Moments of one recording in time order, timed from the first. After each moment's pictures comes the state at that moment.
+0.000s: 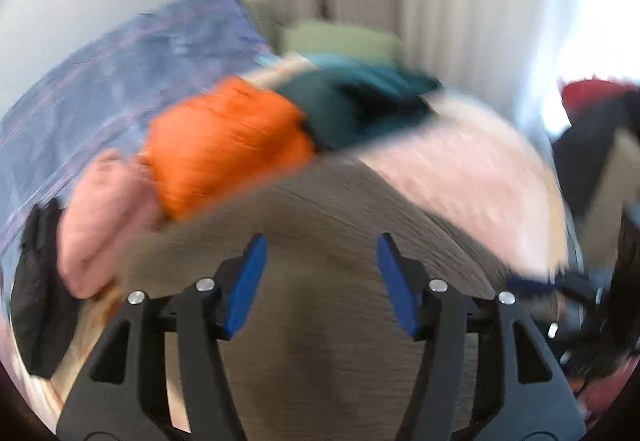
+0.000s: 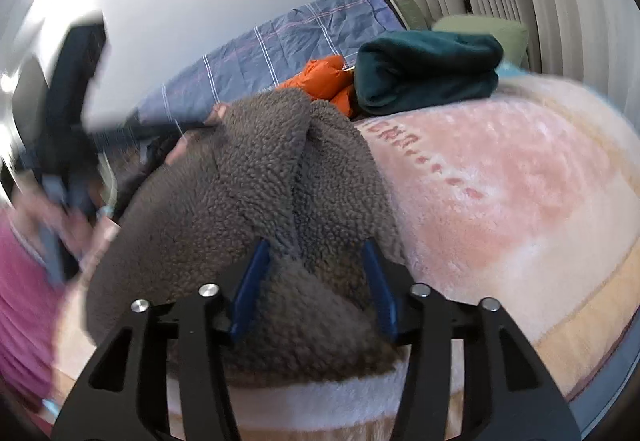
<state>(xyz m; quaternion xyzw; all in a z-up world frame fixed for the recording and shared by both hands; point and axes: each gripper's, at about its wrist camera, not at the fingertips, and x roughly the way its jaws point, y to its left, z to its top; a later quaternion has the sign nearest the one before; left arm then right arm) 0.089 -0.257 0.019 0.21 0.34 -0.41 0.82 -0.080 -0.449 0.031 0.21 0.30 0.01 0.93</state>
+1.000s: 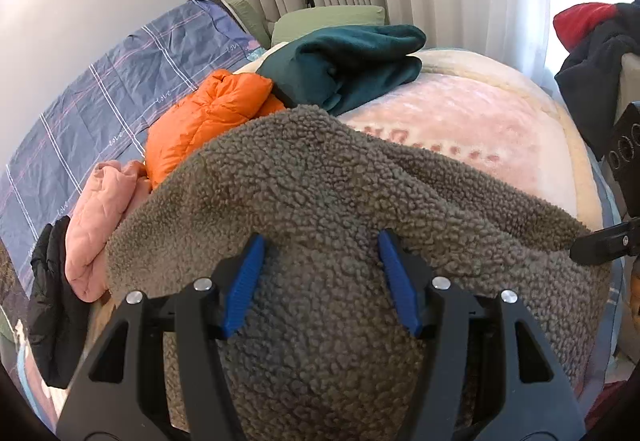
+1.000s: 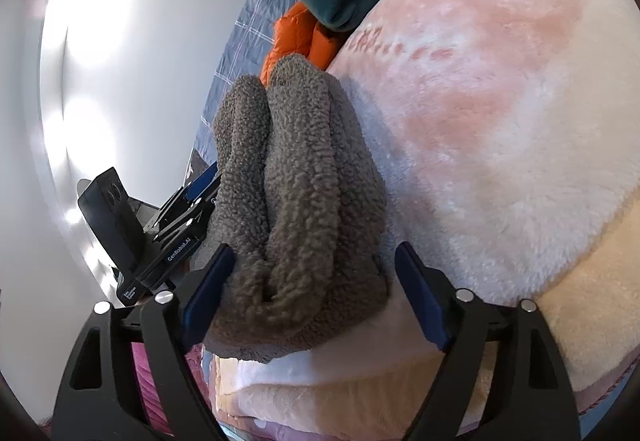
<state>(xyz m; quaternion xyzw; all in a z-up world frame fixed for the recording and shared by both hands) 0.058 -0.261 -0.013 0.27 0.30 -0.38 0.83 -0.072 -0.514 -0.022 0.48 0.35 0.13 0.79</state>
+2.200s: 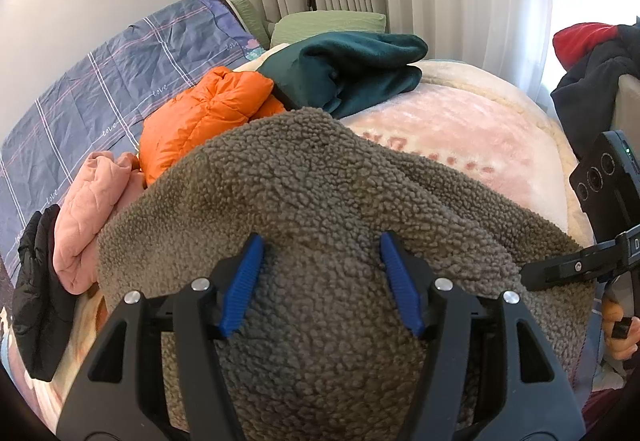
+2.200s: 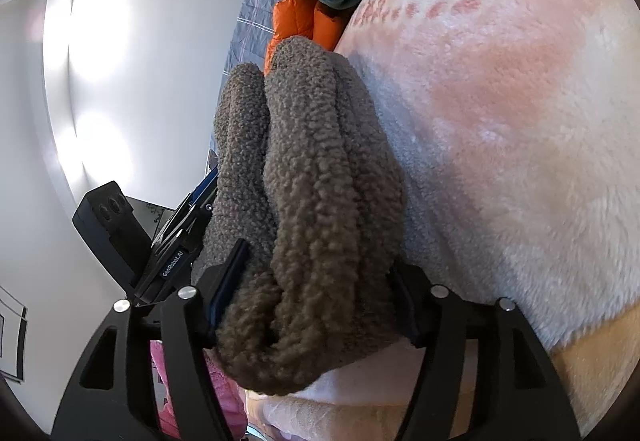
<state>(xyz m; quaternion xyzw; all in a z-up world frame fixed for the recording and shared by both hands) 0.066 -0.263 -0.012 0.24 0.31 -0.39 0.83 -0.047 -0.502 -0.042 0.52 0.35 0.16 0.76</state>
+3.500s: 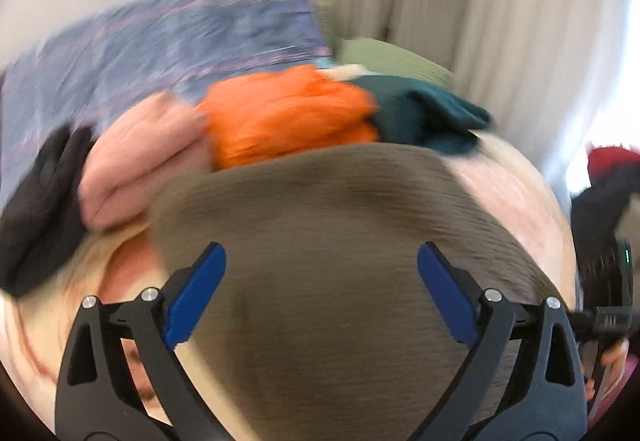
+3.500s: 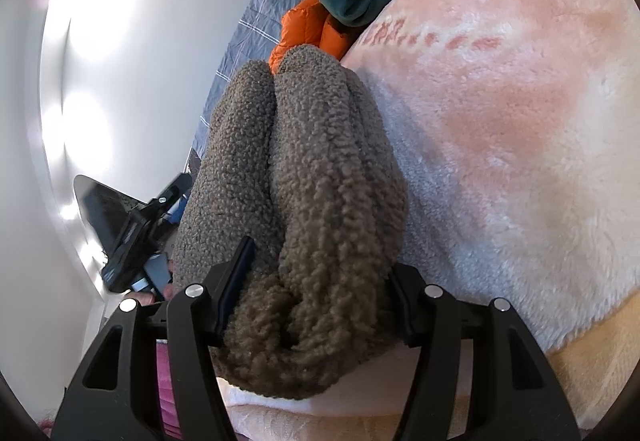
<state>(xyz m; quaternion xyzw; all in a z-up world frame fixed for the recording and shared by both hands) 0.131 -0.162 0.003 0.04 0.36 -0.31 0.88 -0.051 -0.492 -0.026 0.46 0.34 0.13 0.81</state>
